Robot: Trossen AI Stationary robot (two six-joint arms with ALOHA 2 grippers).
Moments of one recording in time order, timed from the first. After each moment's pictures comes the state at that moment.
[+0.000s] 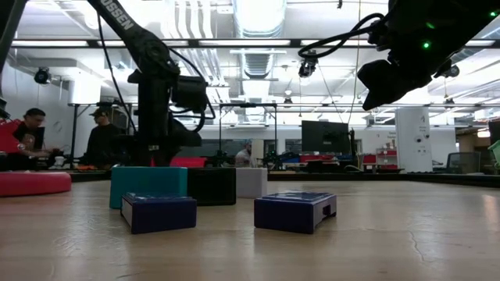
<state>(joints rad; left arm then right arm) 0.48 1.74 0.95 -0.72 -0.05 -0.74 0.34 1.44 0.85 -1.03 1.11 1.23</state>
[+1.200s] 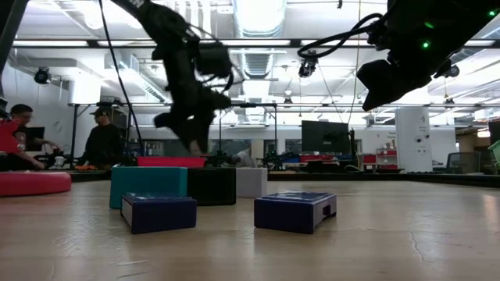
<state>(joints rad) 0.41 1.75 1.21 -0.74 -0.04 -0.48 0.34 1.44 0.85 -1.03 1.10 1.23</state>
